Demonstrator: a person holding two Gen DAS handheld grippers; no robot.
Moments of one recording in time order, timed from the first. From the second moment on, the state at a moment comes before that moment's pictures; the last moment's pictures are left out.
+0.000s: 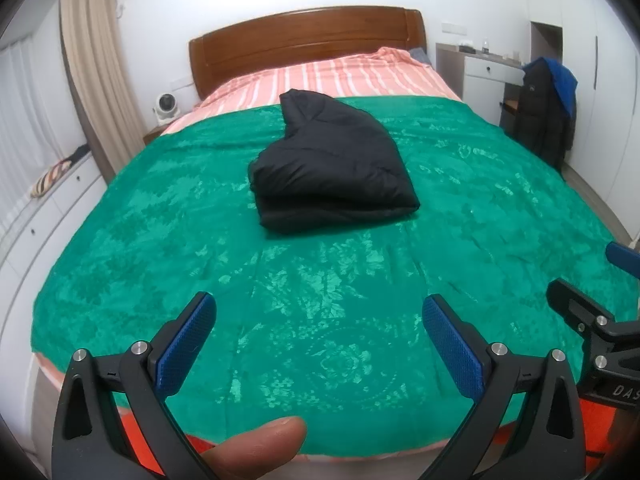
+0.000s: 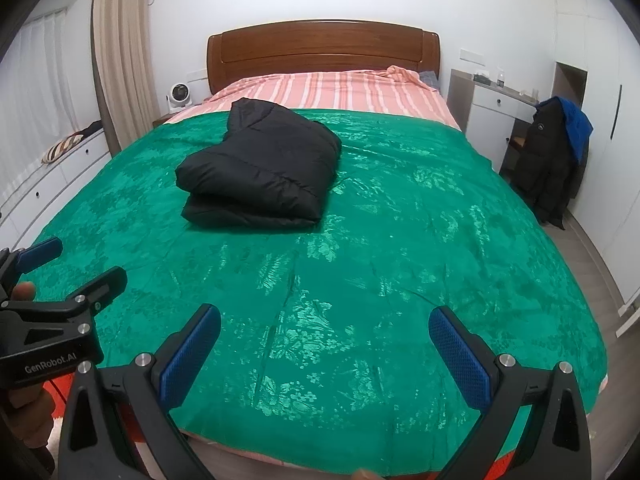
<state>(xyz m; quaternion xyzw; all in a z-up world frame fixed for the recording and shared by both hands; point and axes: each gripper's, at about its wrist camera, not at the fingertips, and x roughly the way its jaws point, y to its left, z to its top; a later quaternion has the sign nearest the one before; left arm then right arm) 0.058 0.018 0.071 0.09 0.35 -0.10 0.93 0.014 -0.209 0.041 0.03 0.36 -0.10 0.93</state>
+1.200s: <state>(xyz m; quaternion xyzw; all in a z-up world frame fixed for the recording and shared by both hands) 0.060 0.031 0.083 0.08 0.34 -0.06 0.94 0.026 -0.188 0.057 0.01 0.35 -0.08 0.93</state>
